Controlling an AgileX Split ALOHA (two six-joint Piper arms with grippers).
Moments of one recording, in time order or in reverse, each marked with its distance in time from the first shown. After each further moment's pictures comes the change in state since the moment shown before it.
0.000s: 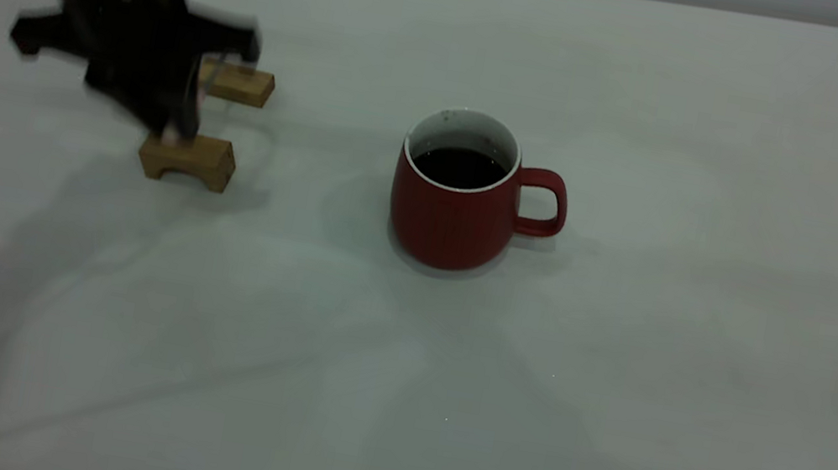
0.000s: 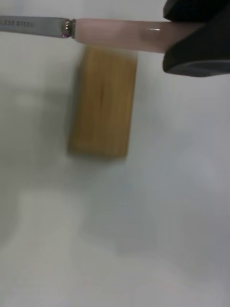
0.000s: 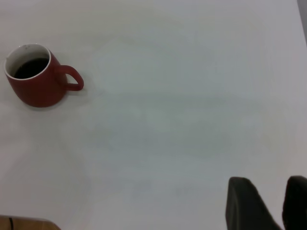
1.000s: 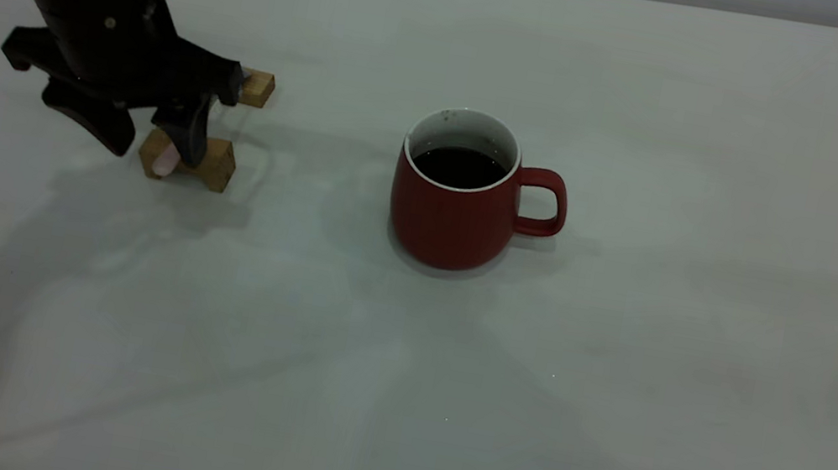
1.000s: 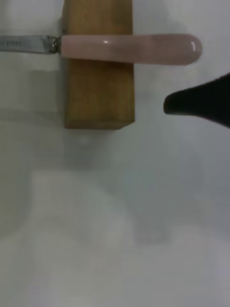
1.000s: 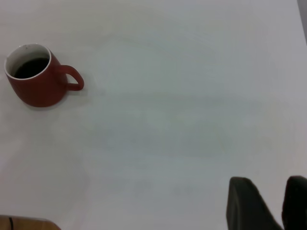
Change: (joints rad) left arm 0.013 0.076 0.074 0.103 -0.138 0.123; right arm 0.001 0.000 0.000 0.000 0.000 0.000
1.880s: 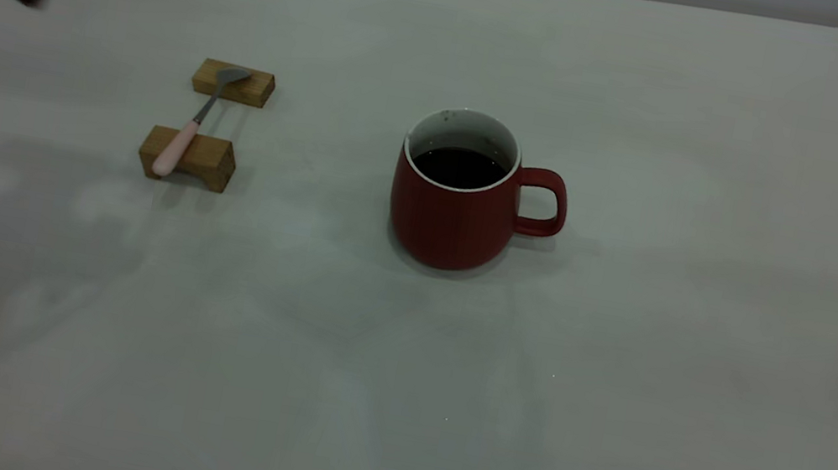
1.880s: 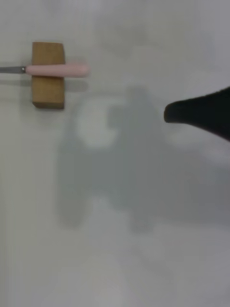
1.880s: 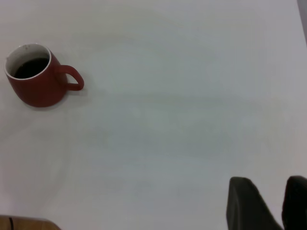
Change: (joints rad) left arm 0.077 -0.564 0.265 0.001 0.135 0.066; right arm 0.001 0.000 0.000 0.000 0.000 0.000
